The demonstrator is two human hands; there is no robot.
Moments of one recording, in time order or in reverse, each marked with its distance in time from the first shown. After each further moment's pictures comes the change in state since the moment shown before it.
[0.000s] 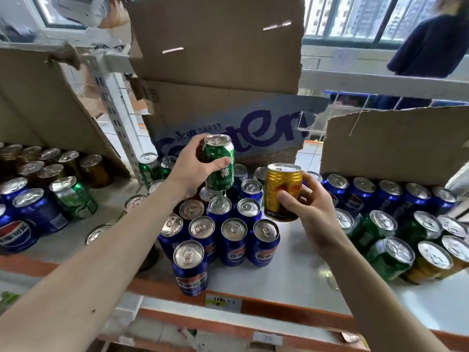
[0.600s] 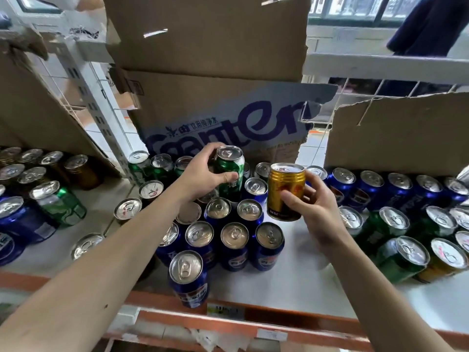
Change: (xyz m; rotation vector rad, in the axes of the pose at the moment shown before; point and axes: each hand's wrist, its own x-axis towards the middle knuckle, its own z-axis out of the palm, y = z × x) left_hand 0.031 -0.043 0.015 0.207 -0.189 0.032; right_hand 0.024 0.024 -0.007 0.015 0.051 0.060
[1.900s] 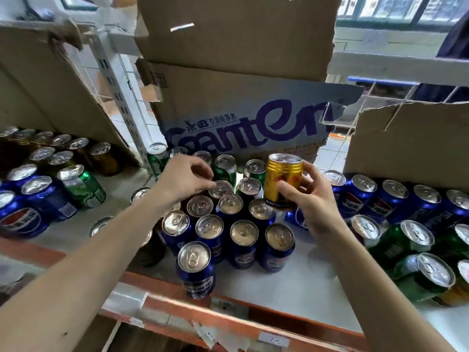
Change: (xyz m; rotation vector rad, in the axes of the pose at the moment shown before) left_hand -0.045 -0.004 -0.045 0.299 0.108 -0.209; right_hand 0.023 -0.003 0.023 -0.011 -0.119 0.005
